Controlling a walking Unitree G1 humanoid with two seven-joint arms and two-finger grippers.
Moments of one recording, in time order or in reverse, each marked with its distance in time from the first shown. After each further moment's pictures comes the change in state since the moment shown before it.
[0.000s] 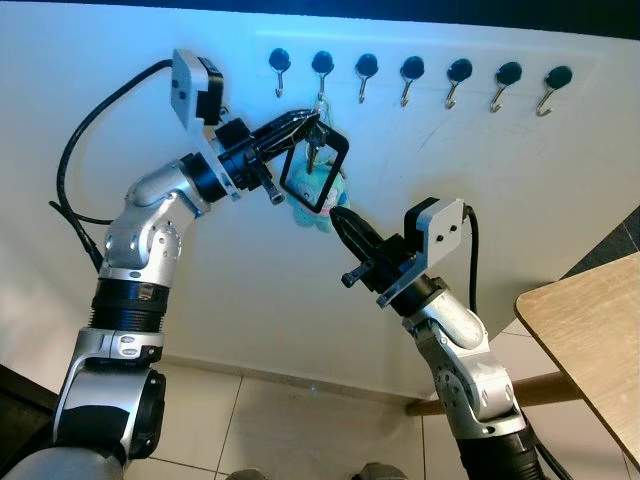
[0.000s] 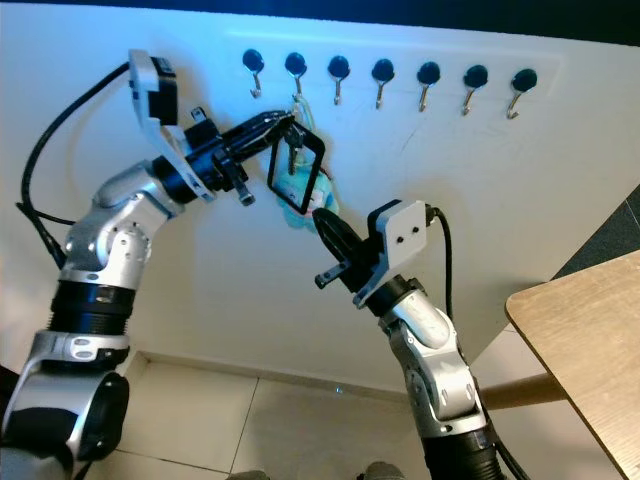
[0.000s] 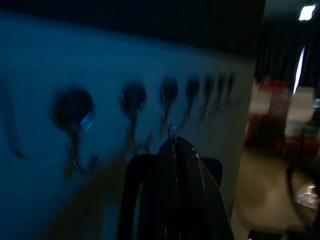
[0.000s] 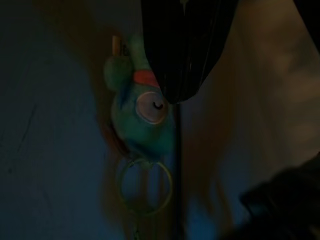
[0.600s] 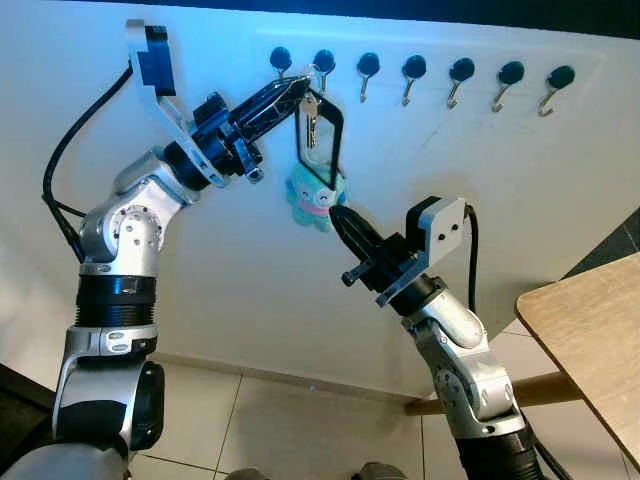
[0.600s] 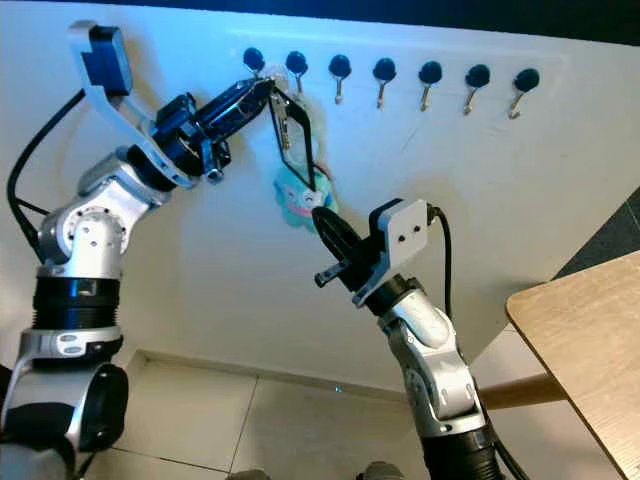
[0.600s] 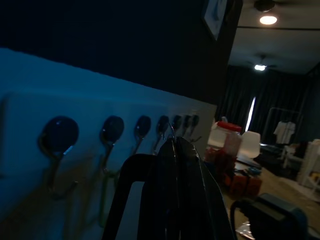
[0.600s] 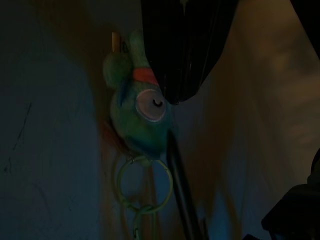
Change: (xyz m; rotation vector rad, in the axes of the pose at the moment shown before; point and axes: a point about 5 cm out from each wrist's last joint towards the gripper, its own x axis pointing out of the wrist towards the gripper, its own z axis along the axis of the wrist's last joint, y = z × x) left arm 0.003 -0.009 0.006 -0.206 -0.059 -0.092; right arm 0.001 0.000 0.001 0.015 -0.010 0.003
